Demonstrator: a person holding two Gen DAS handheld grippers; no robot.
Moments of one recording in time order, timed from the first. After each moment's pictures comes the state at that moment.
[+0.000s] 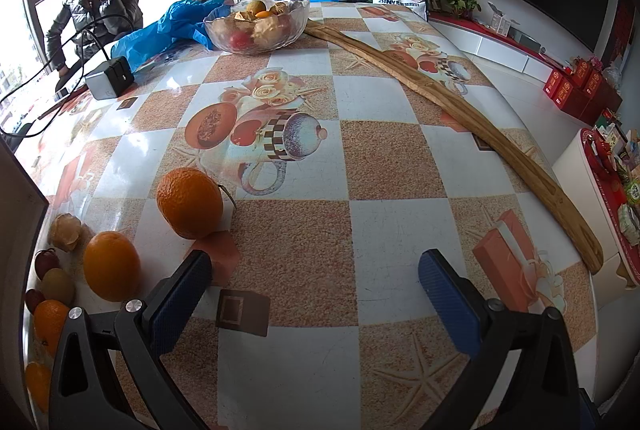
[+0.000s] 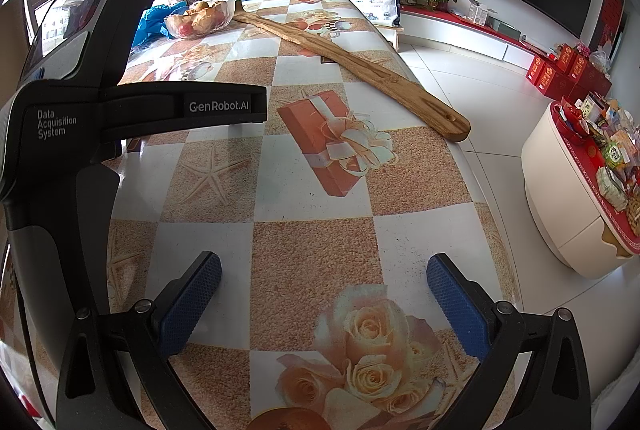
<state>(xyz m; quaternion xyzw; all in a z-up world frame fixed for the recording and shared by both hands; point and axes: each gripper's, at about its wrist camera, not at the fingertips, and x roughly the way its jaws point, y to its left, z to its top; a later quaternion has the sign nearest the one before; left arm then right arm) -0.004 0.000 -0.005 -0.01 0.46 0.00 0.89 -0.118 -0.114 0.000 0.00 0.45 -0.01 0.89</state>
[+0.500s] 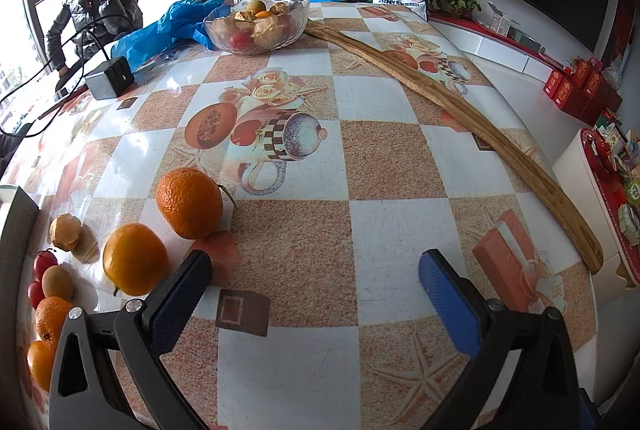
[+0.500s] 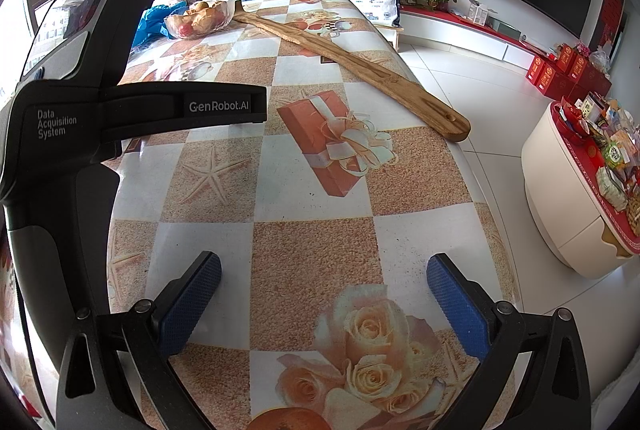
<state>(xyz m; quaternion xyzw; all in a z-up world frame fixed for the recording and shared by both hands) -0.006 0.001 -0.008 -0.01 0.46 0.00 0.89 -0.118 -0.114 0.000 0.00 0.45 -0.02 0.89</state>
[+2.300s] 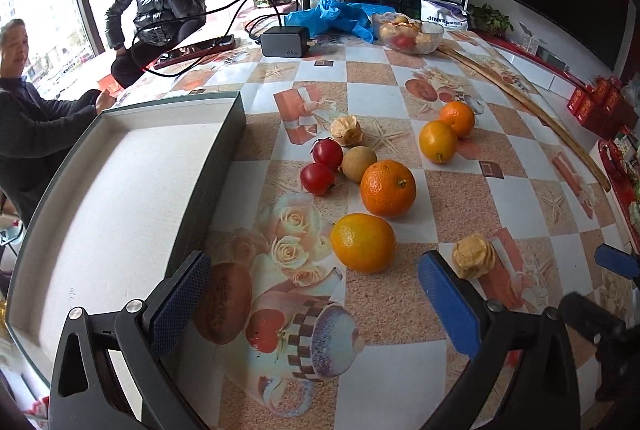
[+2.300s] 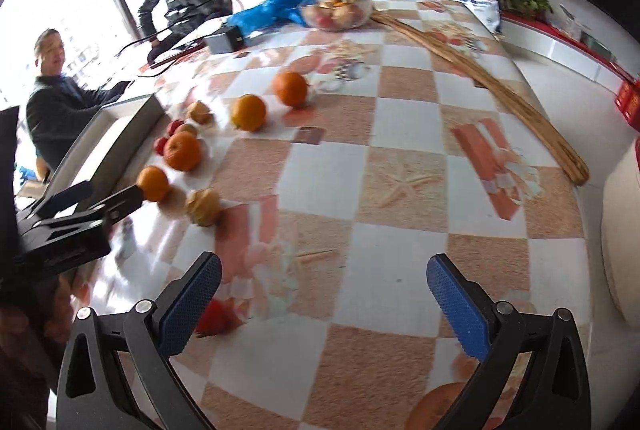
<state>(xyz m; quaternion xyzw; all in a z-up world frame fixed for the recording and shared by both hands) -0.143 0.175 0.015 -0.02 0.44 0.05 0.90 -0.132 -0.032 0.030 -0.01 0.46 0.18 0.87</state>
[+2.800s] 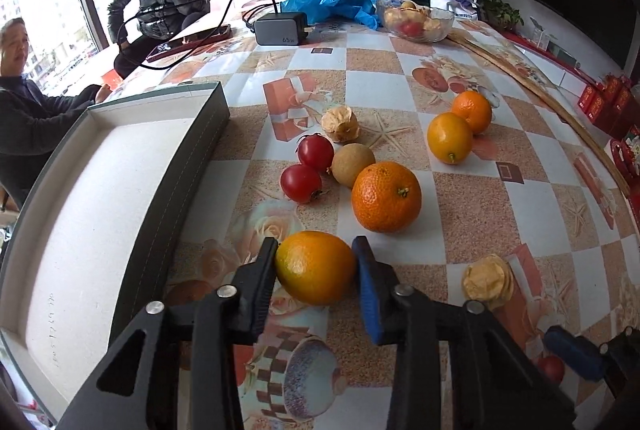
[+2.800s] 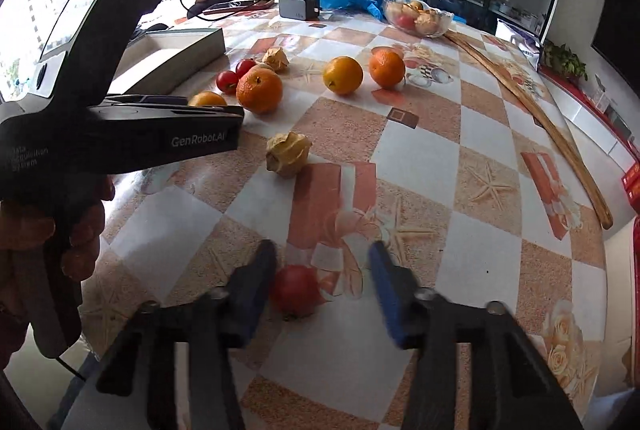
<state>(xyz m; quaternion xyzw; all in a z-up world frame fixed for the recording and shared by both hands) -0.121 0.167 0.001 -0.01 0.45 0.07 0.89 -0.163 0.025 0.007 -0.12 0.44 0.21 0.87</state>
